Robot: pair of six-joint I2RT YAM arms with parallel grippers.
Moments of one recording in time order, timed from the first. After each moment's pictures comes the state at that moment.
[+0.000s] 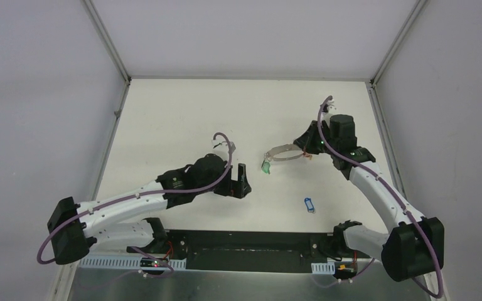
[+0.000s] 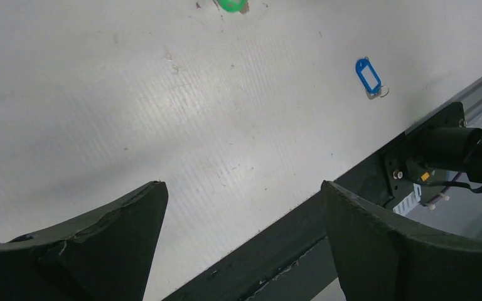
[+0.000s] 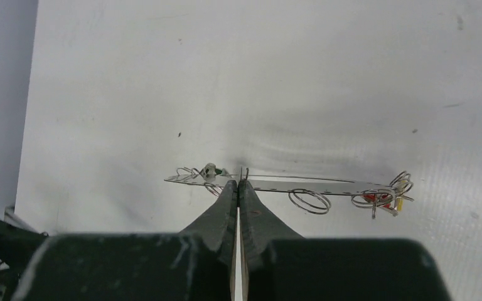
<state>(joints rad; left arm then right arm) -1.02 1.00 0.69 -0.27 -0.13 -0.71 0.30 1.13 0.80 -0.24 -0.30 0.45</state>
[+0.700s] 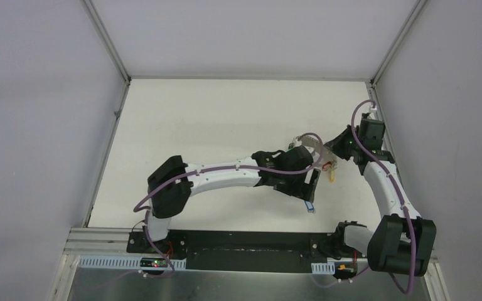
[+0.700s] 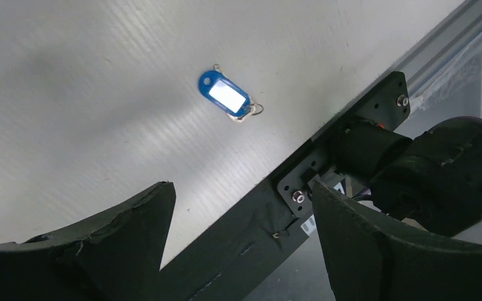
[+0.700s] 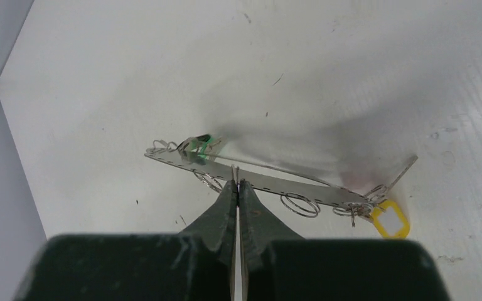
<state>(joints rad) -1.20 1.89 1.51 -0.41 0.07 -0.80 -0.06 1.14 0.78 -0.38 -0.26 0.60</state>
